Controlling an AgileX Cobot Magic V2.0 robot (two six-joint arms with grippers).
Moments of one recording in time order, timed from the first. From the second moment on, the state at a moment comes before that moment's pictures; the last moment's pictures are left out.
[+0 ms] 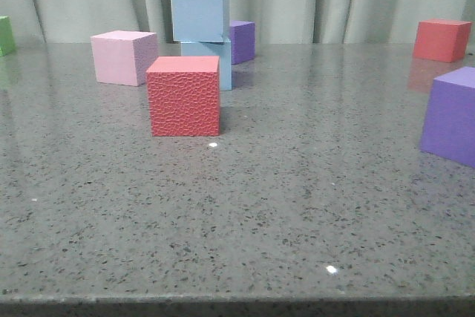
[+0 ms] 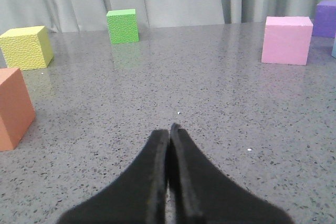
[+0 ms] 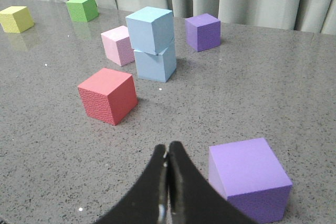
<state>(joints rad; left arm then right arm) 0.04 0.00 0.00 0.02 0.16 -0.01 0.70 0.32 -0.48 -0.31 0.45 0.42</state>
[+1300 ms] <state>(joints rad) 0.04 0.00 0.00 0.02 0.16 -0.01 0.10 0.06 0.02 -0.13 -0.05 0.24</state>
